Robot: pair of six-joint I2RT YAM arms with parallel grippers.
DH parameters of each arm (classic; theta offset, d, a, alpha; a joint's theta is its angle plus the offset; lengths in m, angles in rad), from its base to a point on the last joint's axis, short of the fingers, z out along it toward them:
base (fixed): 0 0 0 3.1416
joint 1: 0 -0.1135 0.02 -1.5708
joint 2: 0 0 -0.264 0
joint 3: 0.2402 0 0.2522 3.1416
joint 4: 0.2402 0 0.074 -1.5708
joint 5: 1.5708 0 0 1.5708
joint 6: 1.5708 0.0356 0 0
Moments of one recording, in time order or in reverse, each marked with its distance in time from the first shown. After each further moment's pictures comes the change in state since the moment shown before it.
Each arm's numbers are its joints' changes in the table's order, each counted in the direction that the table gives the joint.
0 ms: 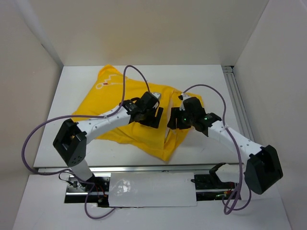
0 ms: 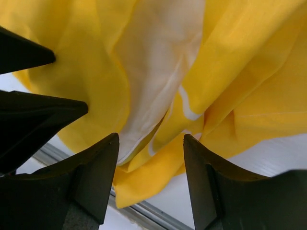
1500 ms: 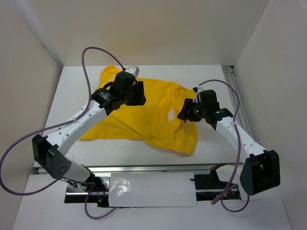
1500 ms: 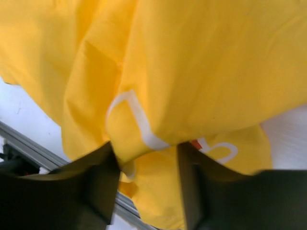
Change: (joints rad) left arm -0.150 0.150 0.135 0.053 -0.038 -0.068; right arm 0.236 -0.016 0.041 0.005 -0.171 -0.021
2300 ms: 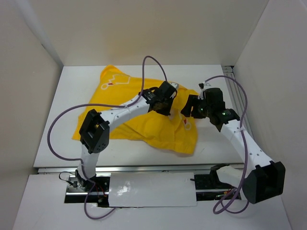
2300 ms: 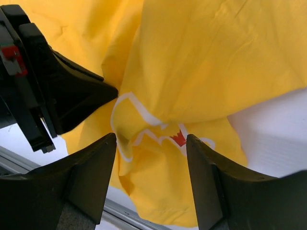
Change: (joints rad) left arm 0.185 -0.483 0.298 -0.011 0.064 0.083; right arm 0.019 0.116 0.053 0.089 0.119 -0.036
